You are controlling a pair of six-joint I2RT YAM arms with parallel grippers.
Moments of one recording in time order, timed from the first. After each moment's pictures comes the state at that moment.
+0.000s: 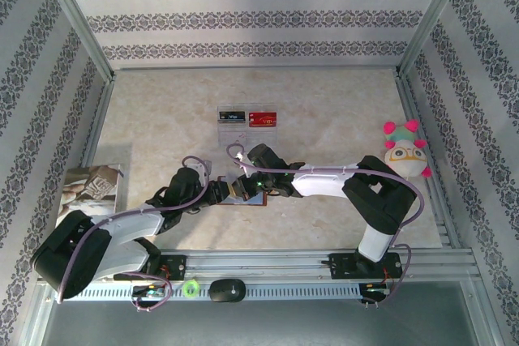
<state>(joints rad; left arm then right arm) -0.56 1.19 0.24 0.34 0.26 -0.84 0.87 1.75 0.88 0.07 -0.39 0.44</state>
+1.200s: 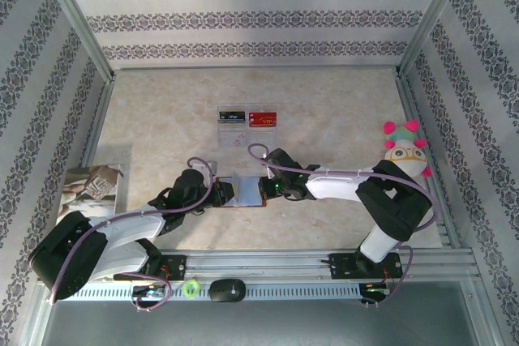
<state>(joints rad) -0.65 1.17 0.27 0.34 0.23 -0.86 0.80 1.66 0.75 -0.07 -0.17 0.57</state>
